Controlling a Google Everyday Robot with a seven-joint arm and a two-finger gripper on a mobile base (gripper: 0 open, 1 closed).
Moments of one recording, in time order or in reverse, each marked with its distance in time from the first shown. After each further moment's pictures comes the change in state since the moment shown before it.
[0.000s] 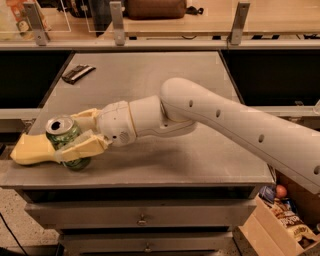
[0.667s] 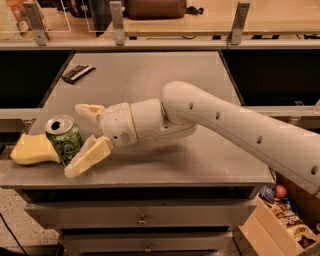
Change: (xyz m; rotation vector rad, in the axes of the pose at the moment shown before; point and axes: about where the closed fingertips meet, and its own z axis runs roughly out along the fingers) arm 0.009 -0.009 -0.002 0.028 -0.008 0.022
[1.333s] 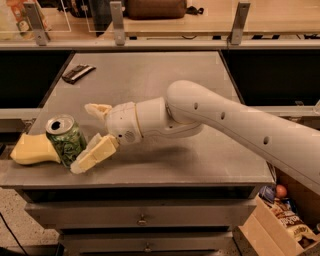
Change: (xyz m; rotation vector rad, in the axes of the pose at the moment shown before) arm 0.012 -0.012 -0.012 0.065 0.058 0.027
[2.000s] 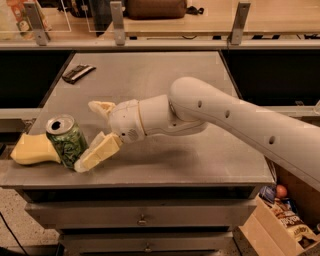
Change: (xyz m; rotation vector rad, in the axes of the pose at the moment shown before) arm -0.001 -0.003 -0.009 0.023 0.030 -0.022
